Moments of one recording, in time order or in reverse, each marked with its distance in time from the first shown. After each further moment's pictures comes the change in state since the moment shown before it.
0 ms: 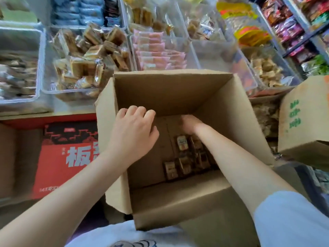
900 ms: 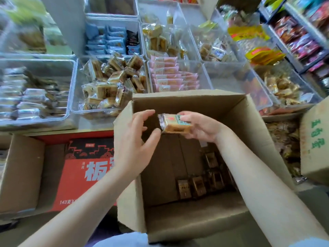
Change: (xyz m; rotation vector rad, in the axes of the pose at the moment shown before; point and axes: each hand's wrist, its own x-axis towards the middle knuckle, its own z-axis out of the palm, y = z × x) left_hand -0.006 -0.016 -0.018 -0.807 0.243 -0.251; right_hand -0.058 -0.041 -0.072 1.227 -0.384 -0.401
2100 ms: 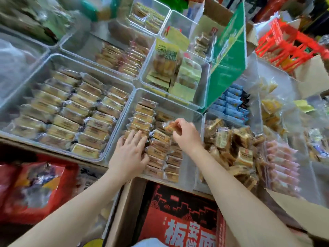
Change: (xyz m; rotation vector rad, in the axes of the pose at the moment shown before) left_hand 0.154 -0.358 -0.356 0.738 -0.209 -0.265; right_hand 0.440 -0.119 0.358 -1.241 0.397 -0.248
